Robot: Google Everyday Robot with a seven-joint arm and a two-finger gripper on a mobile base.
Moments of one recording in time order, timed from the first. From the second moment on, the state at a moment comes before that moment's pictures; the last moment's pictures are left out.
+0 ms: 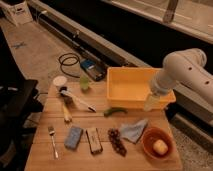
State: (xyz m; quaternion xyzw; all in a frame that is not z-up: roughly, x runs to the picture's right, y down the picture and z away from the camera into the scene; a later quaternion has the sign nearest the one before) arm 0.210 0.037 0.666 -0.23 -0.06 0.17 0.96
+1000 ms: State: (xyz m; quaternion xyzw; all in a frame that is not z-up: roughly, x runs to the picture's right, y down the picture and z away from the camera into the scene) arm 0.205 0.026 0.658 -0.22 -0.06 0.10 0.97
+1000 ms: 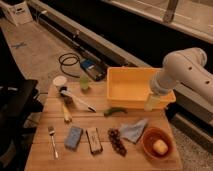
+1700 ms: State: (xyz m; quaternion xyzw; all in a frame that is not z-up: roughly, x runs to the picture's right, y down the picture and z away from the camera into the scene) arm 0.066 0.014 0.646 -0.22 -0.15 -0.21 0.94
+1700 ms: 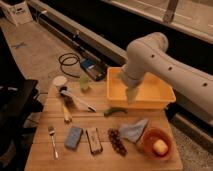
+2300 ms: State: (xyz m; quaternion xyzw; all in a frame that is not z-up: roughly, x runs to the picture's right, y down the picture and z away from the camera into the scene) arm 0.062 0.012 0.644 -0.21 -0.14 -0.25 0.93
